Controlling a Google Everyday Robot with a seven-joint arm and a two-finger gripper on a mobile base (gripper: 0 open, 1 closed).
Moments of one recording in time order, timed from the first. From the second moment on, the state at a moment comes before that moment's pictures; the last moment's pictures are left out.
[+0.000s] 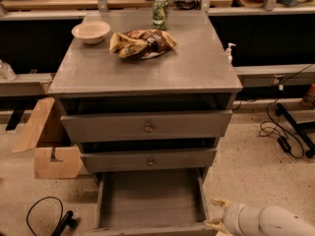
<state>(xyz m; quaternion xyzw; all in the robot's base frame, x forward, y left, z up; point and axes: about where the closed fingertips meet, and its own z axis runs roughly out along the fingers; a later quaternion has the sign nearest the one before) 0.404 -0.209 0.438 -0.52 0.79 0.08 0.32</state>
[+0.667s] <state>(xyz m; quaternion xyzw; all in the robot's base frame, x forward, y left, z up) 0.398 -0.199 0.321 -0.51 0.80 0.12 0.30</state>
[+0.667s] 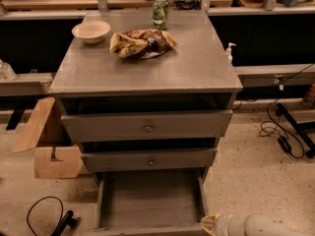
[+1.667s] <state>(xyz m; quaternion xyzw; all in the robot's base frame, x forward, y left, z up) 0.371 -0.191 0.254 -0.49 0.80 0.15 0.30</state>
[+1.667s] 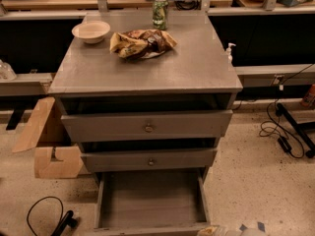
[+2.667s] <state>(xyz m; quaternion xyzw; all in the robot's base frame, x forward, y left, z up) 0.371 -0.156 0.099 -0.45 0.78 0.26 0.34</state>
